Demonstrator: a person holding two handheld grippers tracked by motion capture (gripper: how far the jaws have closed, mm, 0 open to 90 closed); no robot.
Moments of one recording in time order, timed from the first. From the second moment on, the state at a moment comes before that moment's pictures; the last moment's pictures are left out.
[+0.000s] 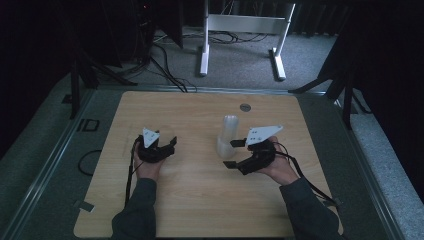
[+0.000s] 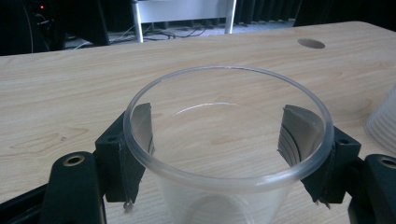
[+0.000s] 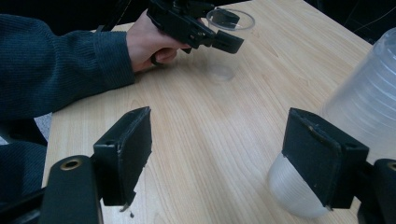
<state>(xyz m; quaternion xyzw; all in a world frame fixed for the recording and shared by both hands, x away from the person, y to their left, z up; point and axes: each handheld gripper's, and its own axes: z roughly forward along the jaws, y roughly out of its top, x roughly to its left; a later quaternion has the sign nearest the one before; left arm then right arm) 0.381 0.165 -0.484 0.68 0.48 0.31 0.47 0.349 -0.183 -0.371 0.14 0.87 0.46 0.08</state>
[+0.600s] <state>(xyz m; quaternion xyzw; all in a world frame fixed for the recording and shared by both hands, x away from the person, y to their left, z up) 0.378 0.164 -0.485 0.68 0.48 0.29 0.46 0.349 -0.184 -0.370 0.14 0.87 0.46 0.08</state>
